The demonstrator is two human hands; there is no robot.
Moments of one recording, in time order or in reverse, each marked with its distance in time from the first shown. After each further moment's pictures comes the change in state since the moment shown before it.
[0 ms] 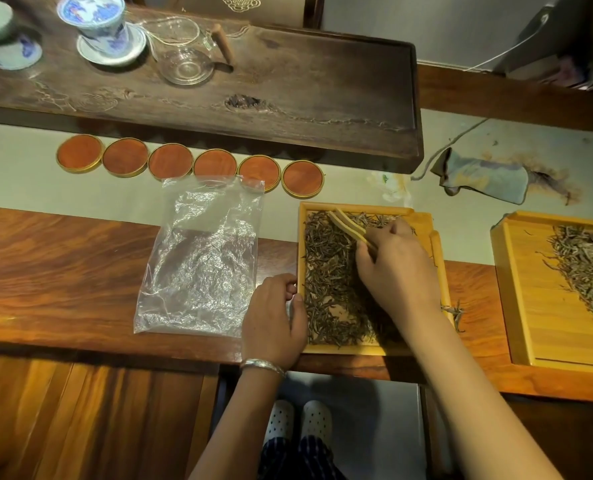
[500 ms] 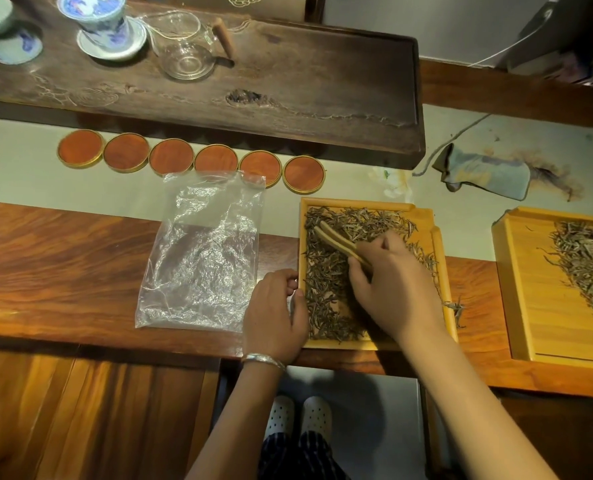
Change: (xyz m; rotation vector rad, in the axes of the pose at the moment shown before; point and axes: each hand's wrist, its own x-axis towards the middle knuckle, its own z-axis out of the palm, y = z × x) left_hand 0.000 0.000 0.001 0.002 -0.007 -0.004; right_hand -0.027 -0.004 -0.002 0.043 -0.017 -0.104
